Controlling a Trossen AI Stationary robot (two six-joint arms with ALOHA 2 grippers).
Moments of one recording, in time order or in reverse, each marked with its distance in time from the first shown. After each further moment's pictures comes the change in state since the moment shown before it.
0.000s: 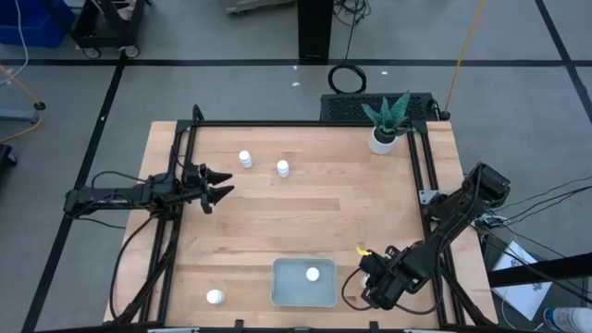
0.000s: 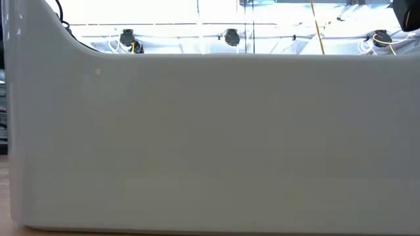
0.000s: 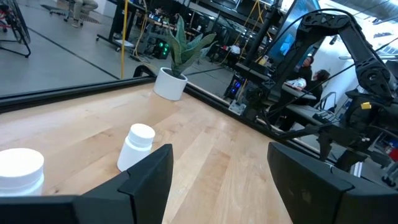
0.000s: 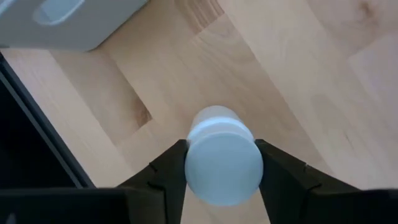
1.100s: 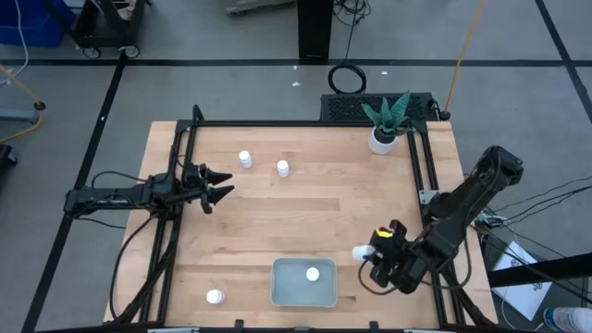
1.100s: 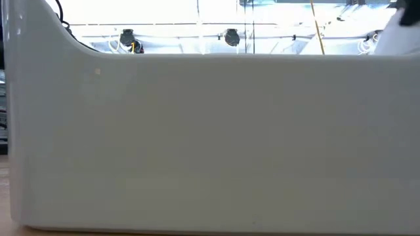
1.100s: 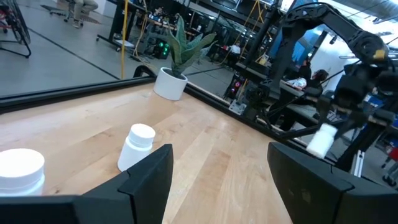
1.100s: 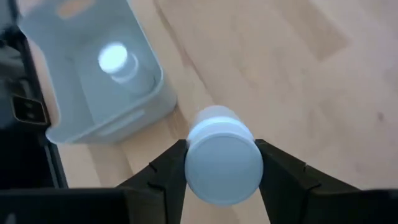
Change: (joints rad) left arm 0.000 0.000 0.000 -0.002 -0.001 0.003; right arm 0.004 -0.274 -0.002 -0.141 0.395 -0.175
